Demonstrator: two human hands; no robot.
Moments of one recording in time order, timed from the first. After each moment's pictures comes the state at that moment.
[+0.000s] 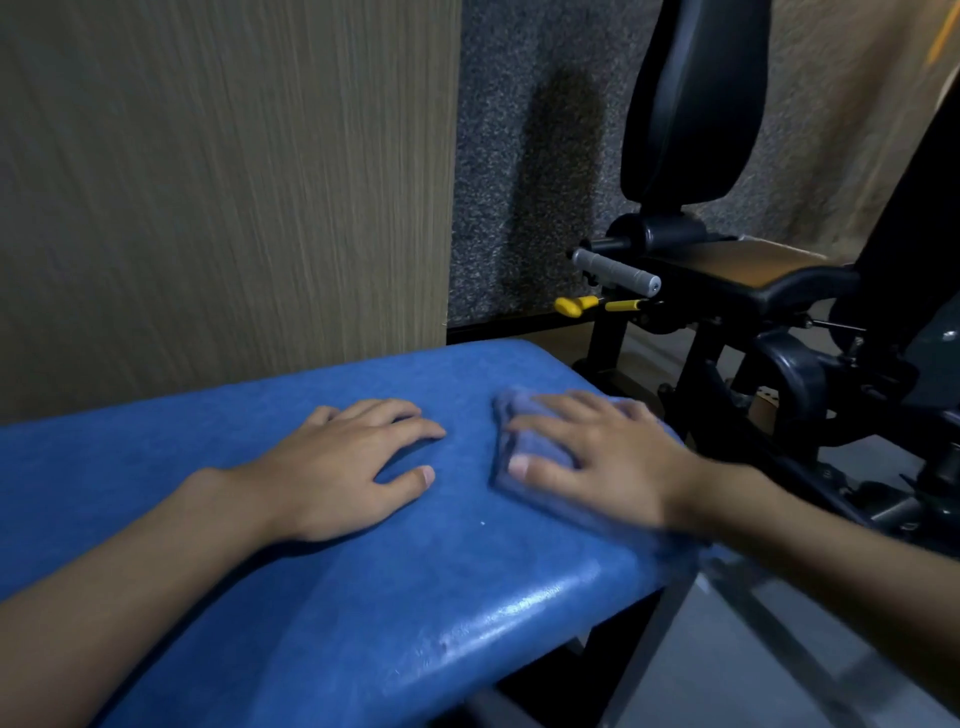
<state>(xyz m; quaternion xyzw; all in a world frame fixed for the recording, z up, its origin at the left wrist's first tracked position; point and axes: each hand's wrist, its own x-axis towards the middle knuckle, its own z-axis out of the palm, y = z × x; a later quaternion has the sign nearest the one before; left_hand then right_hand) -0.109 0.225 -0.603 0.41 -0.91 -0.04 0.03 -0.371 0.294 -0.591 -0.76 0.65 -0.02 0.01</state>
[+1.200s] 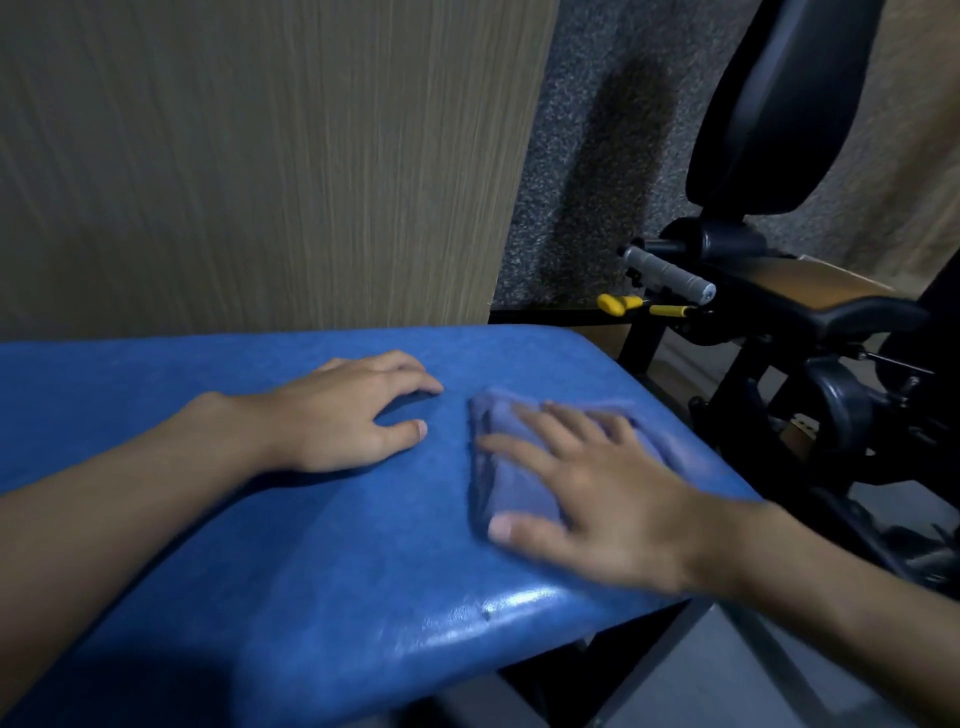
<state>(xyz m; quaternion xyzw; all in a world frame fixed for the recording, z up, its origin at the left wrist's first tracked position) -0.073 0.206 -0.606 0.43 -0.90 -0.11 0.07 -0.318 0.318 -0.591 -0.84 0.55 0.05 0.01</state>
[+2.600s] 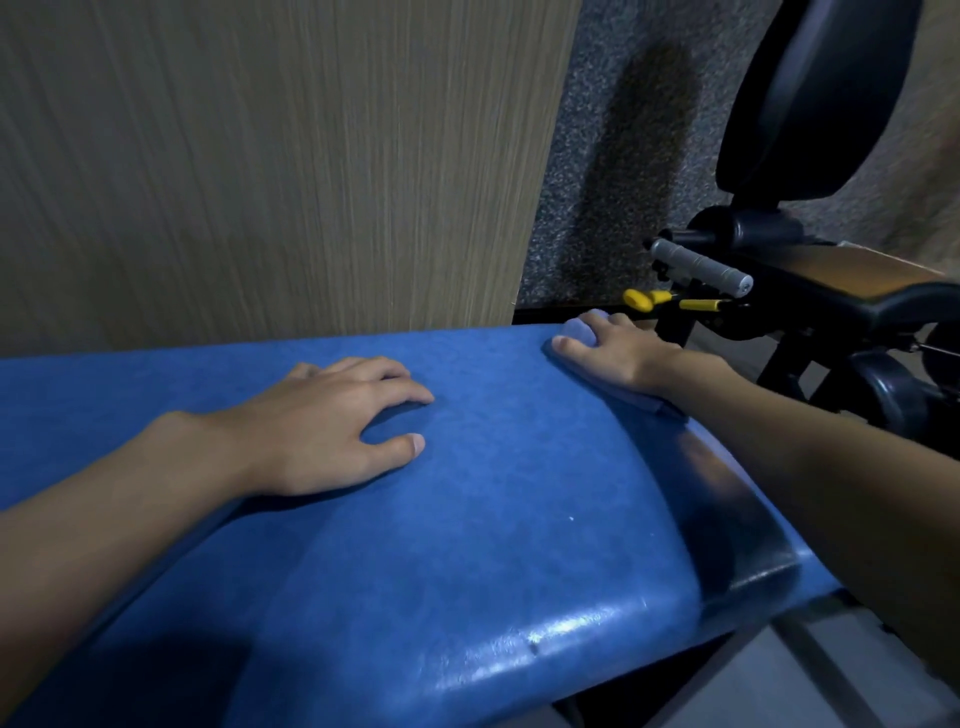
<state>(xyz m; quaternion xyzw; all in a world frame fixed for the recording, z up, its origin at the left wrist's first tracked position) -0.045 0.215 -0.599 0.46 -0.88 -0.06 0.04 -0.377 0.141 -0.591 -0.66 0.74 -0.01 0.12</state>
